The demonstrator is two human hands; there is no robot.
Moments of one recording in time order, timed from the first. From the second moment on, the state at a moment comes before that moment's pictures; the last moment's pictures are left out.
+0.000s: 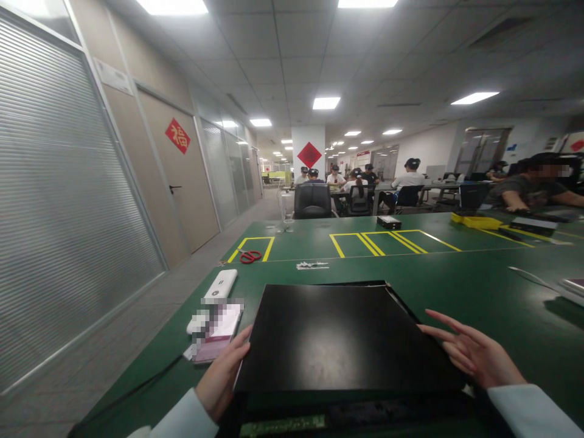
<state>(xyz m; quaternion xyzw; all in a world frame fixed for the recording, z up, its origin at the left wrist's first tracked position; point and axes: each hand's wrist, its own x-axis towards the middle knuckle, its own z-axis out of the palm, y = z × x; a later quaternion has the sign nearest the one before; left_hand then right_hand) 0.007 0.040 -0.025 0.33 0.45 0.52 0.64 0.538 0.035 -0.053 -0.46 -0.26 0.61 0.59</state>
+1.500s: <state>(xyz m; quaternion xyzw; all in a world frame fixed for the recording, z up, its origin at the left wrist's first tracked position) 0.027 0.031 -0.006 0.33 0.47 0.56 0.60 0.522 0.033 -0.025 -0.56 -0.38 0.50 0.54</state>
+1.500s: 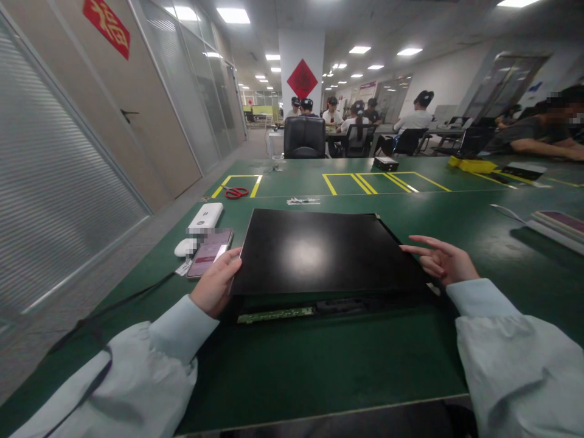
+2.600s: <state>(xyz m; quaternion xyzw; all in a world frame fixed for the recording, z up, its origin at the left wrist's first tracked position) 0.032 0.032 -0.005 0.34 0.50 0.52 0.60 0.517 0.030 -0.023 -0.60 -0.43 0.42 0.53</state>
